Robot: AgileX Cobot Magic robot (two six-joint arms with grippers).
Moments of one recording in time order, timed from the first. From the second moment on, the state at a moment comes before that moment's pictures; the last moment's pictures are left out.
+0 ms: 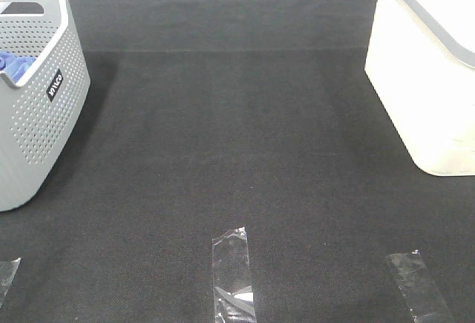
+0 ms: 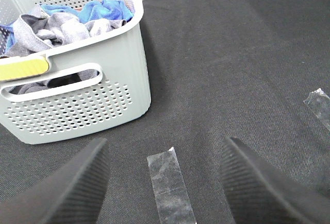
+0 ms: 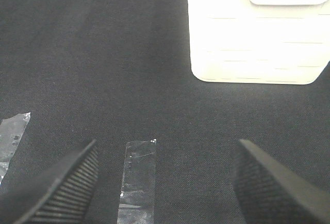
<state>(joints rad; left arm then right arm) -0.05 0.00 -0.53 -0.11 1.03 0.16 0.05 -0.01 -0.50 0.06 1.07 -0.05</state>
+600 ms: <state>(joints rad) -0.05 0.63 -0.68 0.04 0.45 0.04 0.05 -0.01 -0.50 0.06 1.07 -0.05</state>
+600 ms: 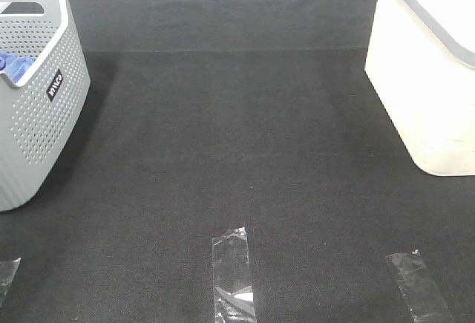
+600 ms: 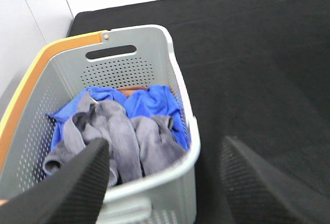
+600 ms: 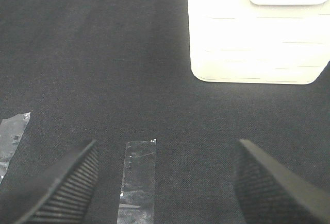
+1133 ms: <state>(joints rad) -0.05 1.34 -1.19 0.21 0.53 -0.13 0.05 -0.01 -0.50 0.06 1.07 -0.05</state>
